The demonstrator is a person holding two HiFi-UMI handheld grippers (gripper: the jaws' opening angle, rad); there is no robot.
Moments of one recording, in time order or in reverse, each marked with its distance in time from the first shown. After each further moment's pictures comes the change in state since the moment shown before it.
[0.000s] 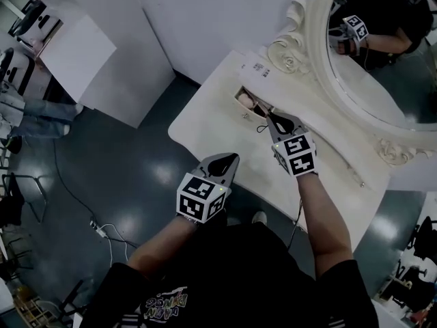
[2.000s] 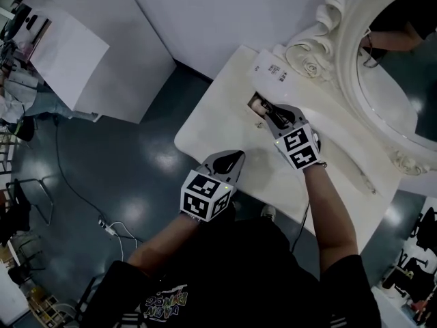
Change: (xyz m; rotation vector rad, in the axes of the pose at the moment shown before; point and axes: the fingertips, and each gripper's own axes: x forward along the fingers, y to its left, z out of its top) left arm 0.035 0.070 0.008 -0.046 0.086 -0.051; right arm 0.096 -0.002 -0.001 -0.094 0.111 0.093
